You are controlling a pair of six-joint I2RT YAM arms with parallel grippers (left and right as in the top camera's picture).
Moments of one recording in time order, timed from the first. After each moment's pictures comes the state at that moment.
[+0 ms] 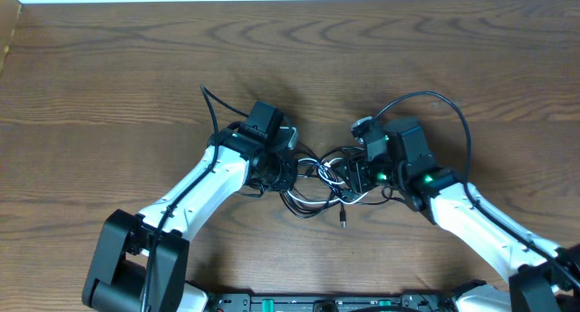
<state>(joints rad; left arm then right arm) -0.44 1.61 0.96 -0.71 0.36 -0.25 0.44 1.44 0.66 -0.08 -0.45 0.22</state>
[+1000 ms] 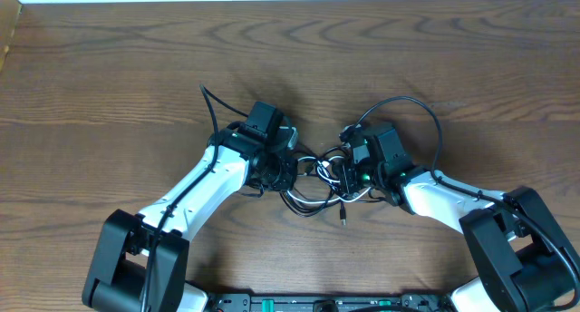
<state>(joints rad) -0.44 1.61 0.96 -0.71 0.36 -0.25 0.48 1.70 0.66 0.10 -0.36 0.27</state>
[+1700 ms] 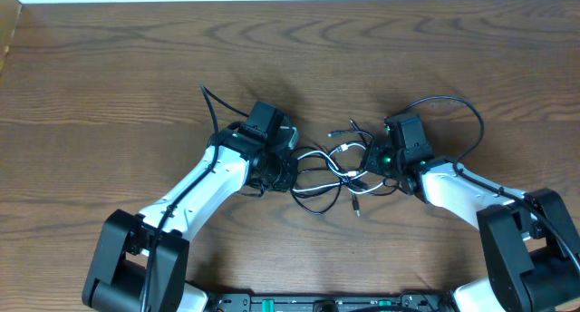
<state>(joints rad) -0.44 1.61 0.96 -0.71 0.36 -0.25 0.33 1.68 0.69 -0.02 -0.18 0.68</state>
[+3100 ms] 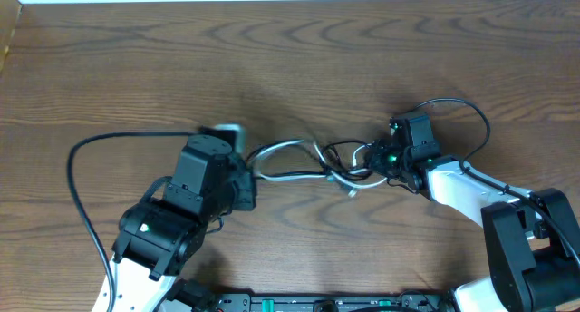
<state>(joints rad) -0.43 0.93 0.97 -0.97 -0.01 -0.45 0.29 1.68 0.69 -0.04 -0.28 0.70</state>
